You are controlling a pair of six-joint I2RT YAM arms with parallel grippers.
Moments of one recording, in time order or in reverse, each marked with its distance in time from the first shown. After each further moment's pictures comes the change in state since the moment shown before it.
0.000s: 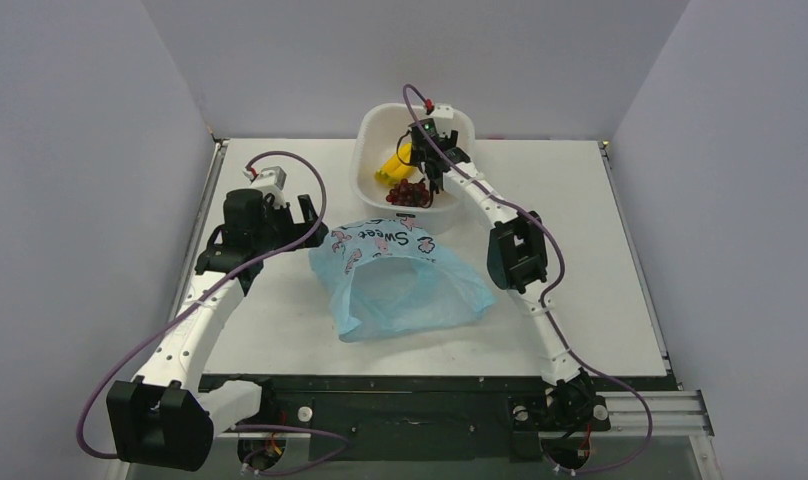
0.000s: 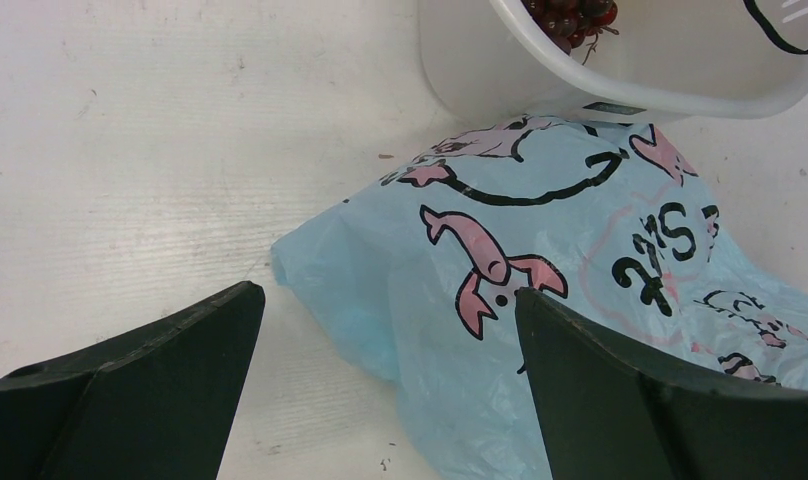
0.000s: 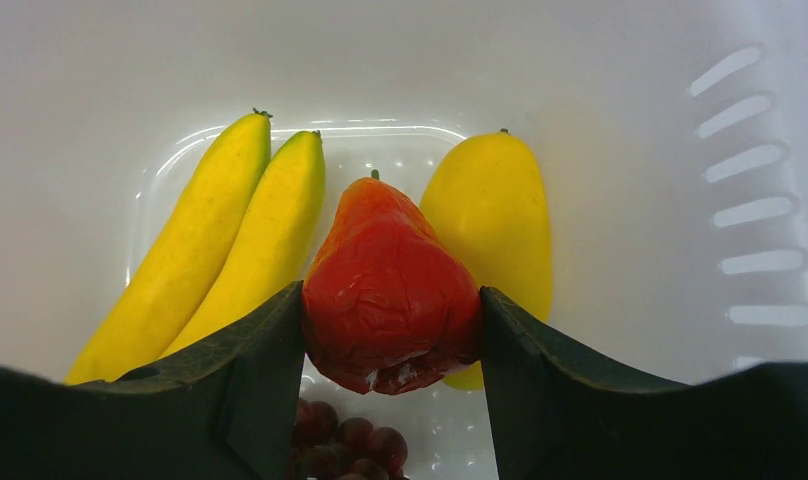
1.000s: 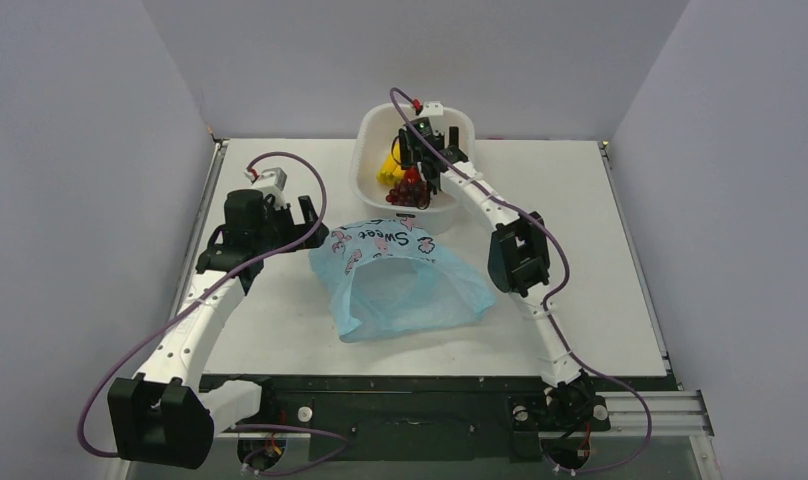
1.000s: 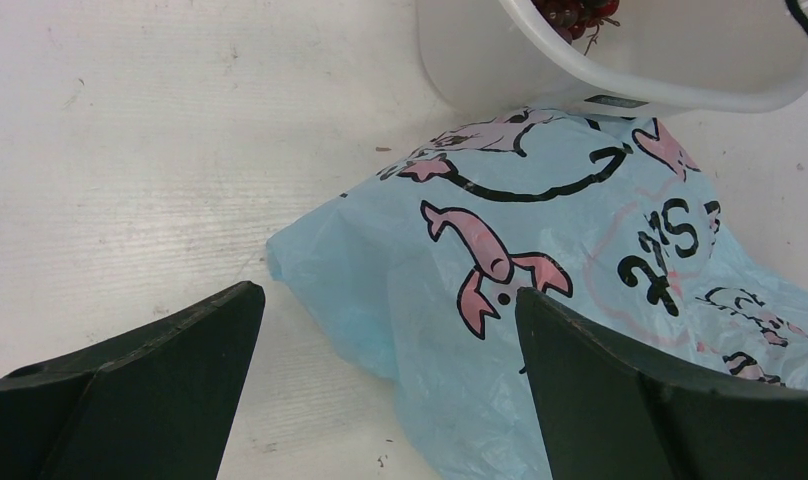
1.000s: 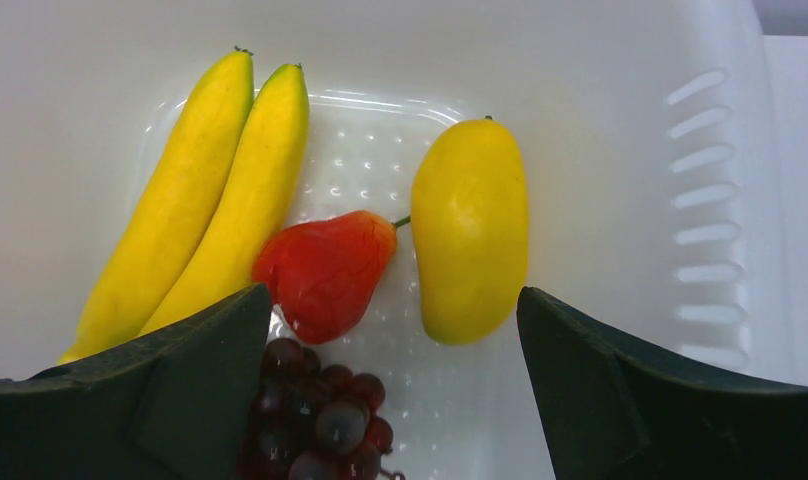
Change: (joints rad) left arm 0.005 0.008 -0.005 0.002 0.017 -0.006; right arm 0.023 -0.027 -0.016 -0.028 0.005 -0.142
